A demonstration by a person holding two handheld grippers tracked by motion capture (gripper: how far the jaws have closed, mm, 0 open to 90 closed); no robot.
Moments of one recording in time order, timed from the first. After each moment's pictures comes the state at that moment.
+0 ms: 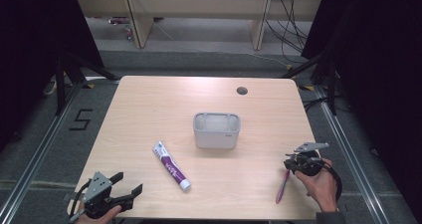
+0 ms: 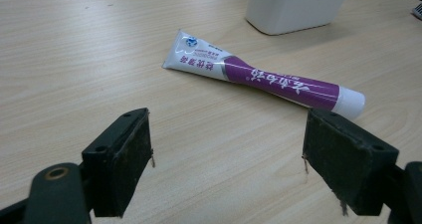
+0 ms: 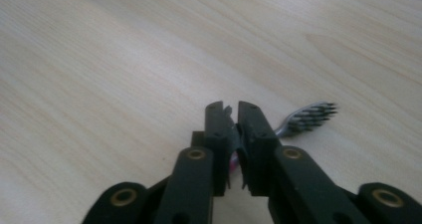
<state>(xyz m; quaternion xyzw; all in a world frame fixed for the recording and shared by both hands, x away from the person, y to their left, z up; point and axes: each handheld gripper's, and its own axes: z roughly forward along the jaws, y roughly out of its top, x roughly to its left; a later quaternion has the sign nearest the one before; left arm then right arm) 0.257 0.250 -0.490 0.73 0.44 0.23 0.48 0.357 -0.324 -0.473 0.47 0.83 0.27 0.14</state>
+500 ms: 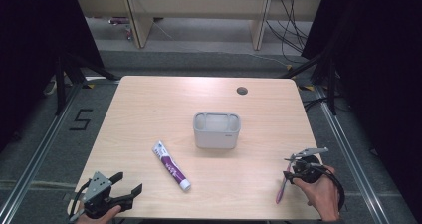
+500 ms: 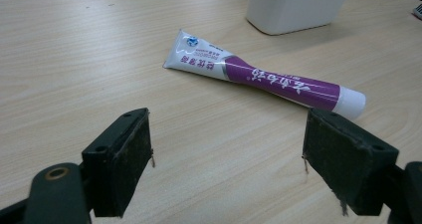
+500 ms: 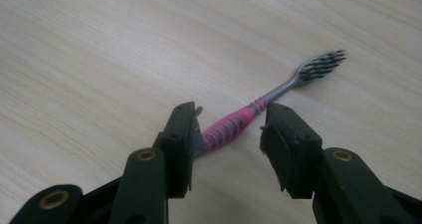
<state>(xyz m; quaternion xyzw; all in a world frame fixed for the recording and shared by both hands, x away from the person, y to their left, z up) 0.257 0.250 -0.490 0.73 0.44 0.23 0.48 0.335 -0.313 -0.465 0.52 0.82 0.22 0.13</state>
